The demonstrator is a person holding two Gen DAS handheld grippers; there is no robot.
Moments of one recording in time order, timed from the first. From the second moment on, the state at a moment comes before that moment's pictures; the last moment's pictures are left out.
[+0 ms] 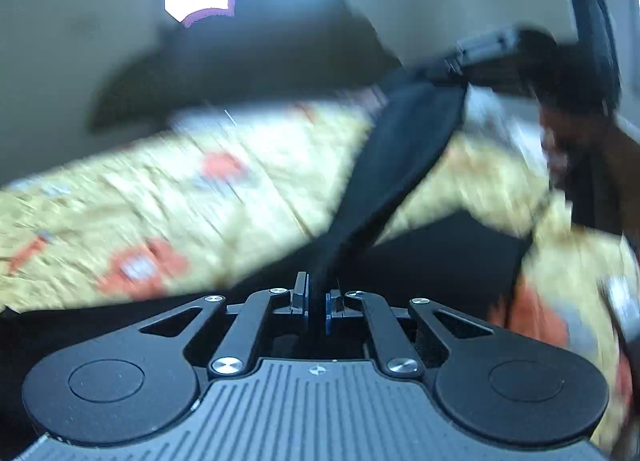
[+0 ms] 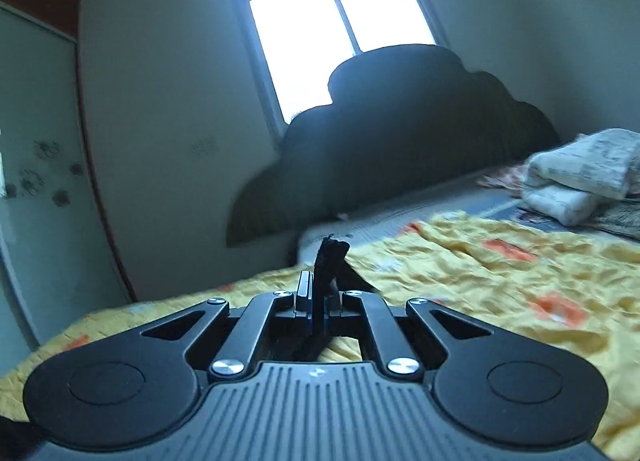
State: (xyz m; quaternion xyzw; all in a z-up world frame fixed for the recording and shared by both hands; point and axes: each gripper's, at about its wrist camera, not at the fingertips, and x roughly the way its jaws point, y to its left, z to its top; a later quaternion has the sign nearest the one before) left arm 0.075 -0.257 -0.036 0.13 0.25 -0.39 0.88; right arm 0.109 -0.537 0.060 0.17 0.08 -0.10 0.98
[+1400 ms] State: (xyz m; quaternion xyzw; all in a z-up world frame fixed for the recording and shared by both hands) left arm 0.048 -0.250 -0.035 0.13 0.27 -0.46 0.84; right arm 0.032 -0.555 -0.019 0.14 0.24 -0.34 0.90
